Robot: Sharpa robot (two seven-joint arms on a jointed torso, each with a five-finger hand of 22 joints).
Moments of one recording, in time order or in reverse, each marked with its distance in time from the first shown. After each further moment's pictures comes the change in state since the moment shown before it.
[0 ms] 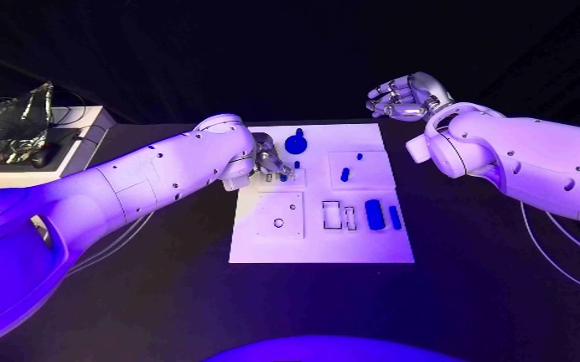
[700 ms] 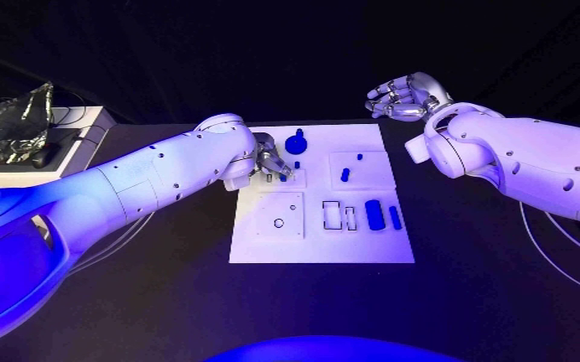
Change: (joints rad) left arm 0.001 0.004 0.000 0.001 -0.005 0.004 0.003; left_hand -0.006 0.010 0.148 -0.098 0.114 -0.017 0.001 0.025 -0.019 0.000 0.000 0.000 -0.010 0.000 0.000 0.000 0.000 0.000 0.000 0.000 0.000 0.000; right arm 0.000 0.003 0.000 -0.001 0.000 -0.001 0.000; right_hand 0.000 0.000 0.003 0.003 0.000 0.000 0.000 0.004 0.000 0.000 0.000 0.000 0.002 0.007 0.000 0.004 0.002 0.000 0.004 -0.004 0.000 0.007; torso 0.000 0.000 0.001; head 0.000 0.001
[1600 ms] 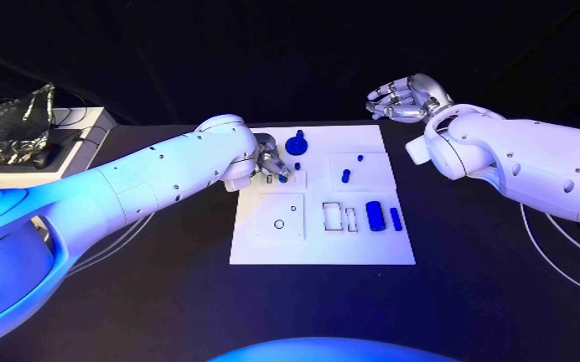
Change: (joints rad) left arm 0.001 -0.005 0.001 0.012 -0.007 0.001 0.008; left_hand 0.037 0.006 0.107 -0.027 0.008 -0.059 0.048 0.048 -0.008 0.006 0.006 0.000 -0.012 0.002 0.009 0.000 0.000 0.000 -0.004 0.004 0.000 0.000; right arm 0.000 0.001 0.000 0.000 0.000 0.000 0.000; right_hand 0.000 0.000 0.003 0.003 0.000 0.000 0.000 0.004 -0.001 0.004 -0.004 0.000 0.002 0.004 -0.004 0.006 0.002 0.000 0.002 -0.002 0.000 0.005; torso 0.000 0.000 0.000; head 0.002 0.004
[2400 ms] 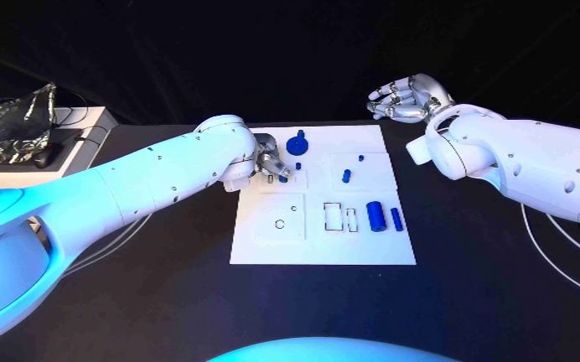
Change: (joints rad) left arm -0.001 -0.016 0.001 0.023 -0.017 0.003 0.005; left_hand 0.007 -0.003 0.004 0.004 0.005 -0.009 0.002 0.004 -0.005 -0.005 0.002 0.000 -0.003 0.000 0.000 0.000 0.000 0.000 0.000 0.000 0.000 0.000; right arm 0.000 0.003 0.000 -0.004 0.000 0.000 0.000; right_hand 0.000 0.000 0.000 0.000 0.000 0.005 -0.002 0.000 0.000 0.000 0.000 0.000 0.002 0.000 0.000 0.000 0.001 0.000 0.001 -0.002 0.000 0.005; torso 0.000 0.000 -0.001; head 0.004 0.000
